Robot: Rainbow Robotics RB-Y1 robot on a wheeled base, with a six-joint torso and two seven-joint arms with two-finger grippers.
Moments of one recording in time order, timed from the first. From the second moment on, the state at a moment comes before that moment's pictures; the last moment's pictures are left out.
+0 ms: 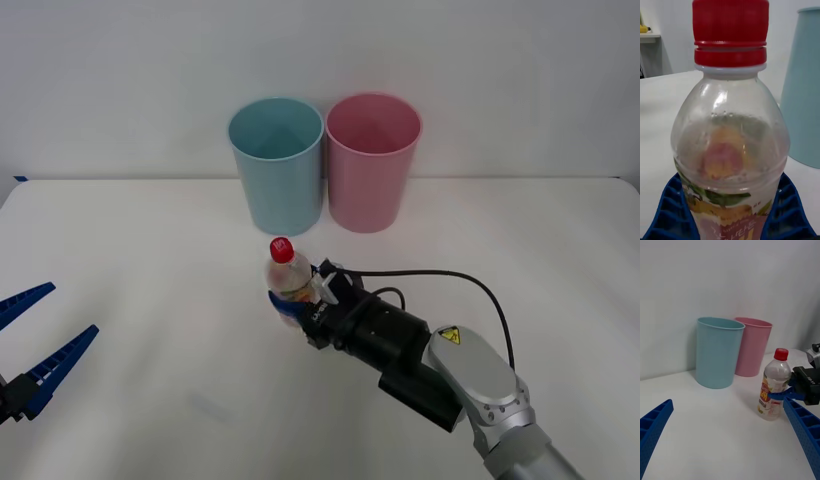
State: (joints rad) right arm -0.23 -0.15 0.41 -1.29 1.29 -0.48 0.29; left arm 0.35 0.40 0.52 -1.66 -0.96 -1.22 0.00
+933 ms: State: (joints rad) right arm 0.07 -0.41 0.39 -1.76 1.00 -0.47 0.28; left arm 0.35 0.40 0.52 -1.66 -0.96 -1.22 0.00
